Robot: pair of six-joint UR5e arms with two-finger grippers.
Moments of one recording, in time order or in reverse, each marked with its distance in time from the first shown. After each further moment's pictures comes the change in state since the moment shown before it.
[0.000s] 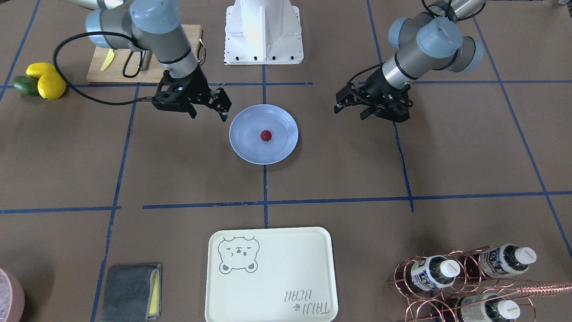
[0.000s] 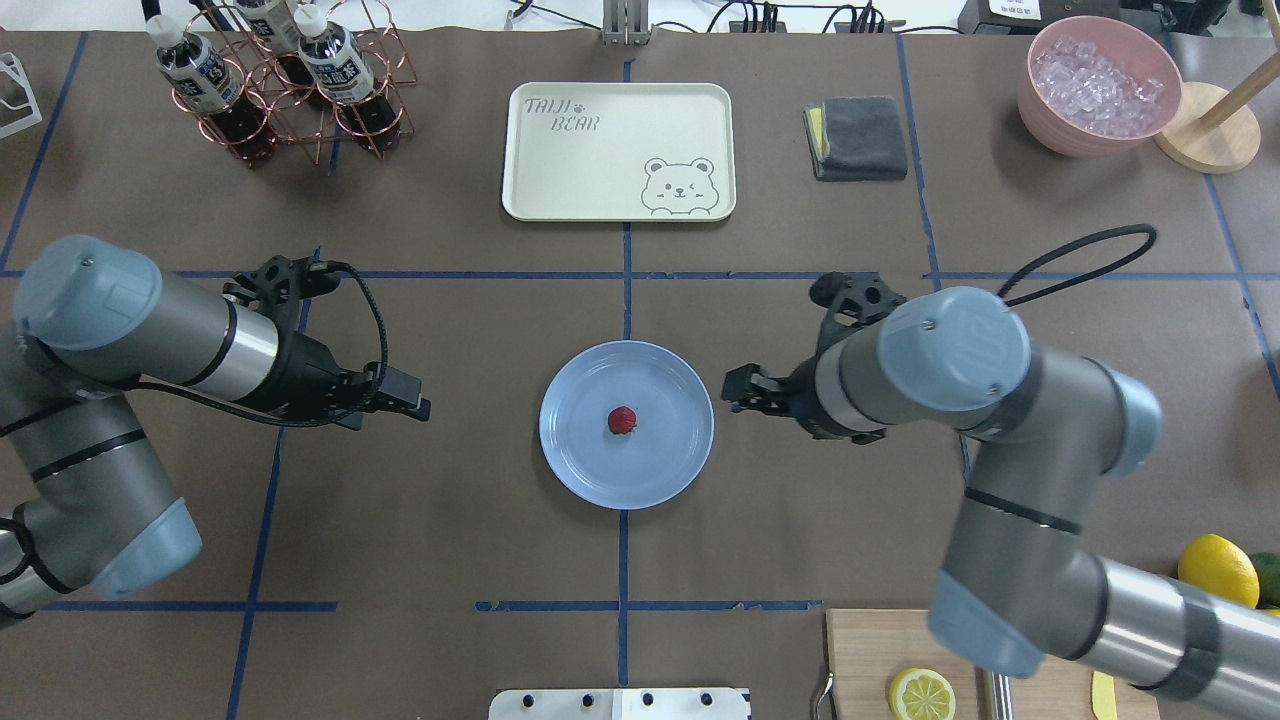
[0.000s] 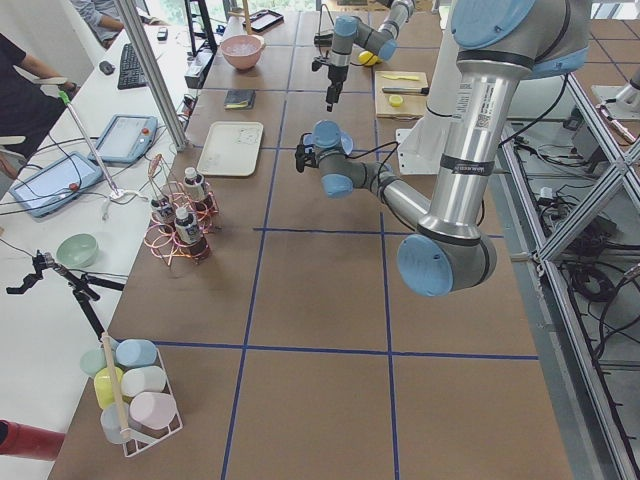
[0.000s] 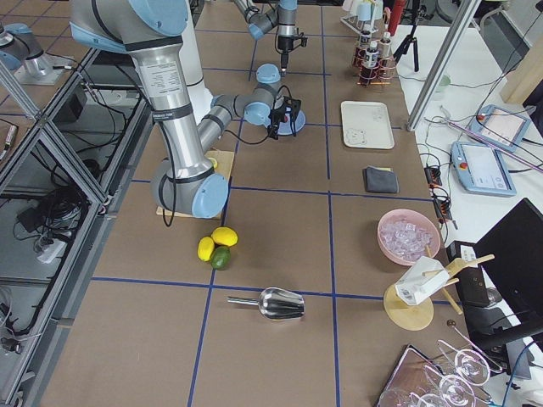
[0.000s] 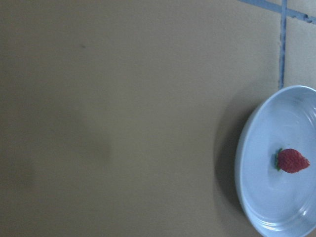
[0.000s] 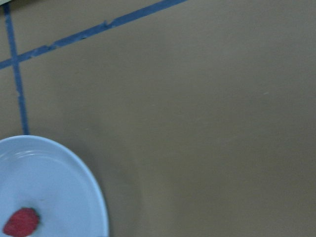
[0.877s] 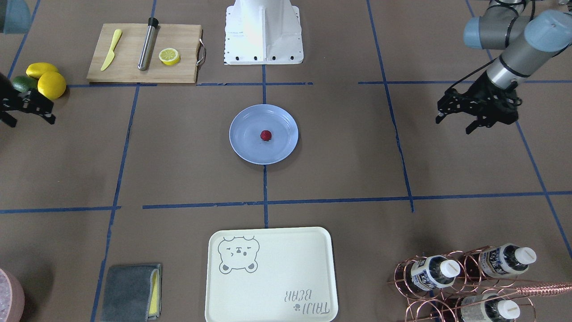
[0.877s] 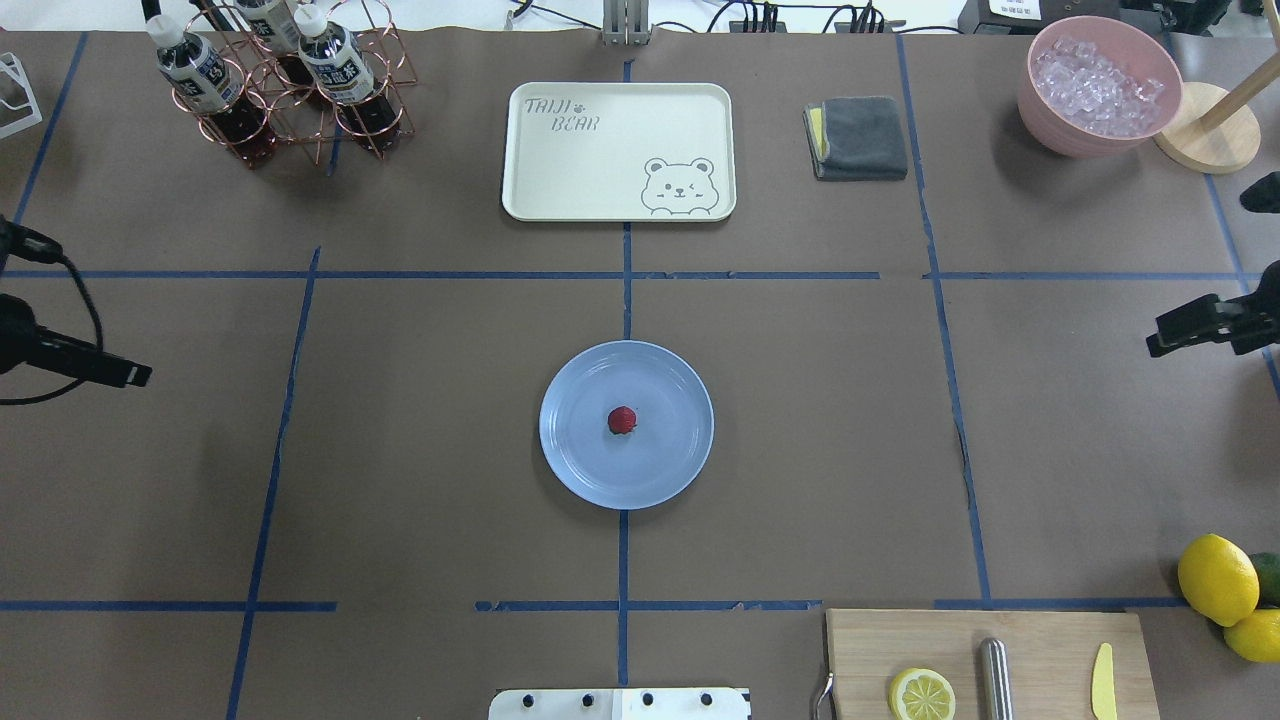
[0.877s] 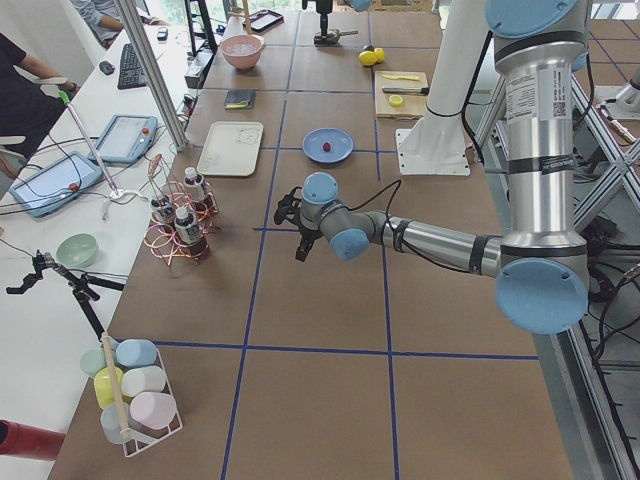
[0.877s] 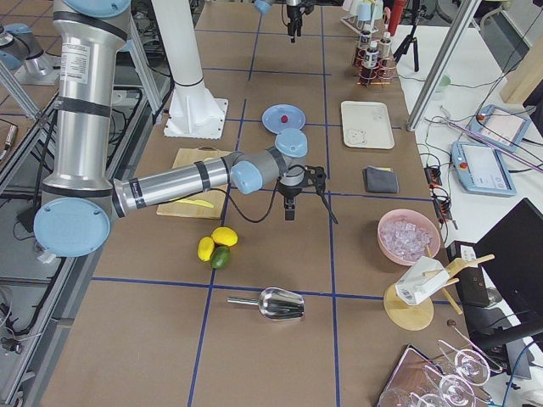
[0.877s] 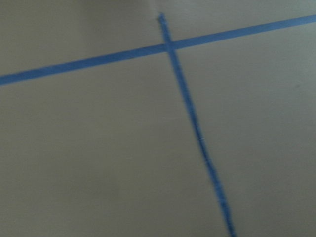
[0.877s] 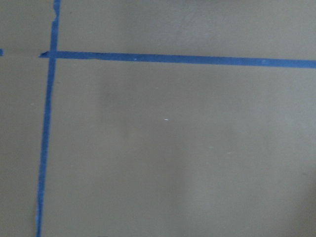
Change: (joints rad) left arm -0.329 0.333 -0.015 0.020 -0.010 0.731; right arm 0.636 -0.413 -0.033 -0.033 0.404 -0.967
